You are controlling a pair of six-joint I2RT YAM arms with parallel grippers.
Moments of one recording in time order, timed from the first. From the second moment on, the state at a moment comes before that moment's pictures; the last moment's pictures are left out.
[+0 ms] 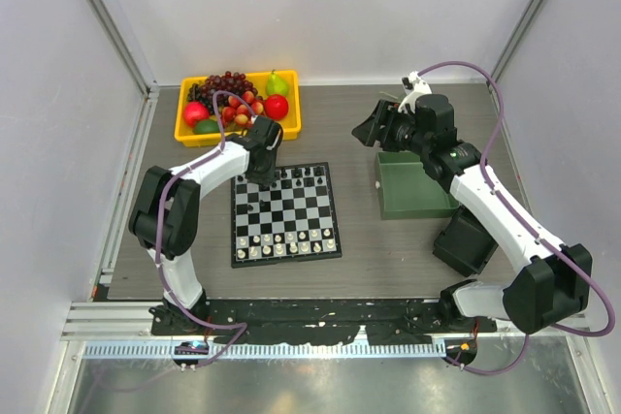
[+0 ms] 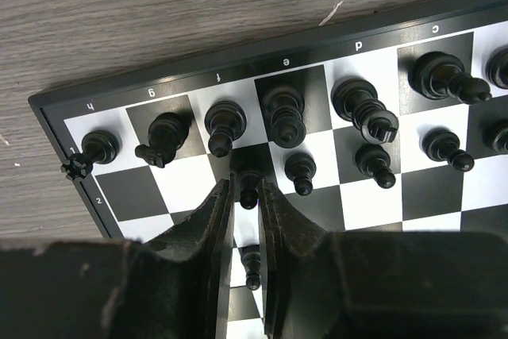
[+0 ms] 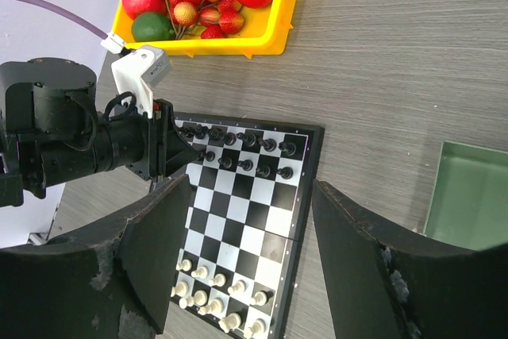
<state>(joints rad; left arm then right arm) -0.44 1.83 1.28 -0.58 -0.16 -0.29 0.35 1.29 1.13 -0.23 -0.22 0.50</state>
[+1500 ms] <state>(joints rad) -0.45 1.56 1.04 -0.56 -0.06 -0.29 0.34 1.32 1.13 -0.19 -0.28 0.53</state>
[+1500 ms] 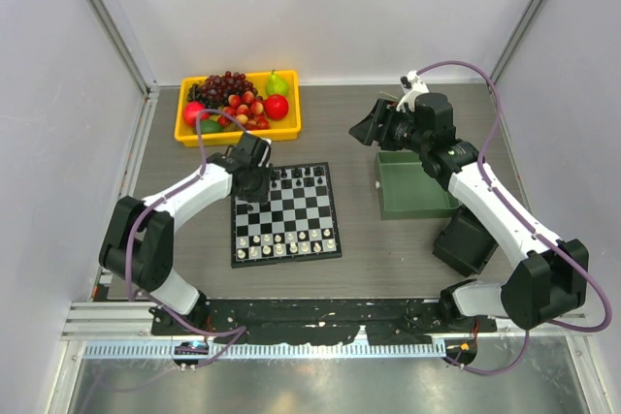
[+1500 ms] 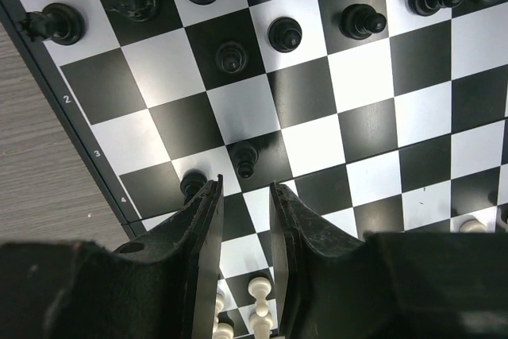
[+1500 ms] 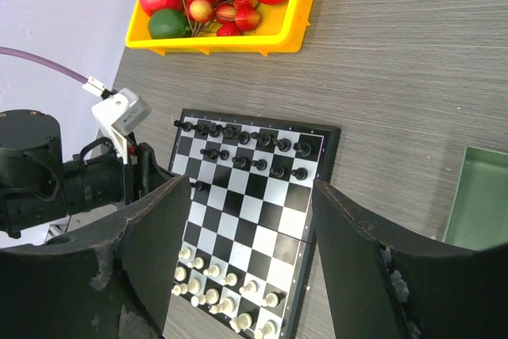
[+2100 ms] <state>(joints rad) -0.46 1.61 1.04 -0.56 -0.06 -0.29 0.34 1.32 1.13 -0.19 -0.29 0.53</state>
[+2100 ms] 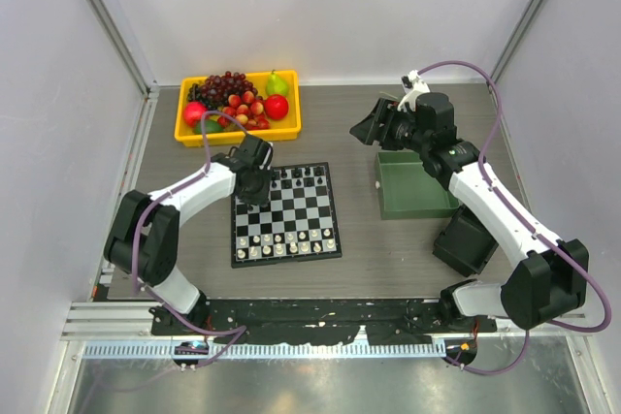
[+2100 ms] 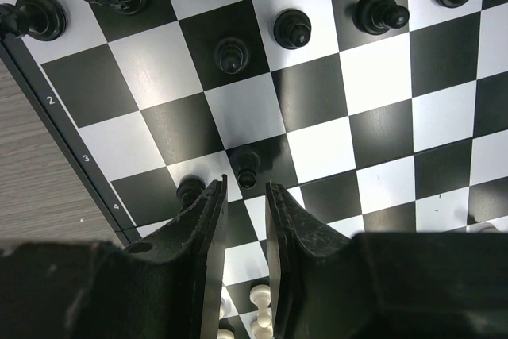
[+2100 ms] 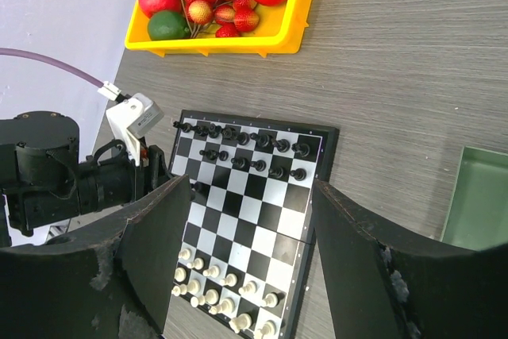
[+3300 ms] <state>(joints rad) -0.46 1.63 1.06 -0.55 -0.09 -0.29 0.33 1.33 1.13 -0.19 -0.30 0.53</state>
